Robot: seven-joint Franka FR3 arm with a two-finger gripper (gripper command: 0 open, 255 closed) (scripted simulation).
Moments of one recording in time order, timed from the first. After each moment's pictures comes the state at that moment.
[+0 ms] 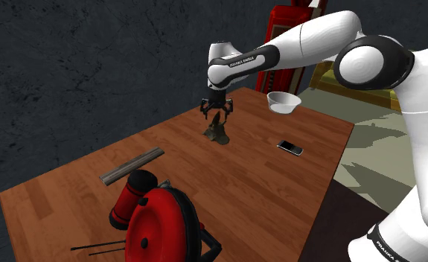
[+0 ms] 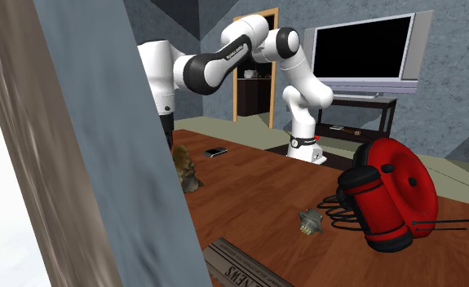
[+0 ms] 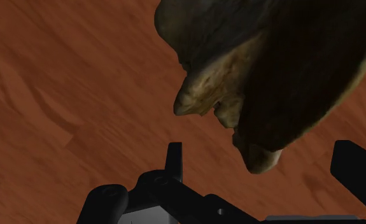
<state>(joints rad) 0.01 0.66 0.11 -1.38 -0.11 2.05 0.76</state>
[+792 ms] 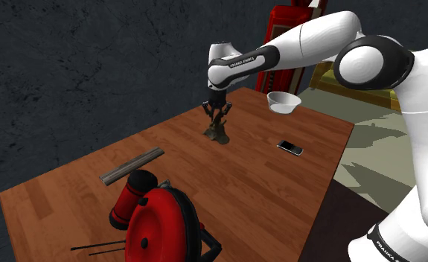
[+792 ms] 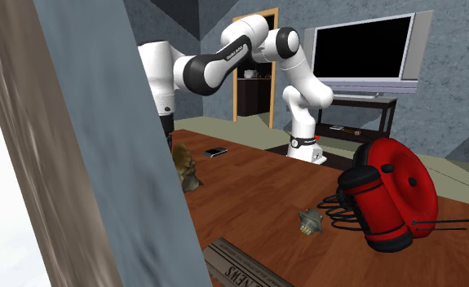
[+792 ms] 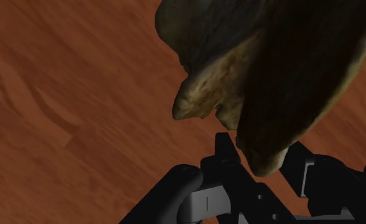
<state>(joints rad) 0.01 0.66 0.11 -1.39 -0.11 2.05 0.76</state>
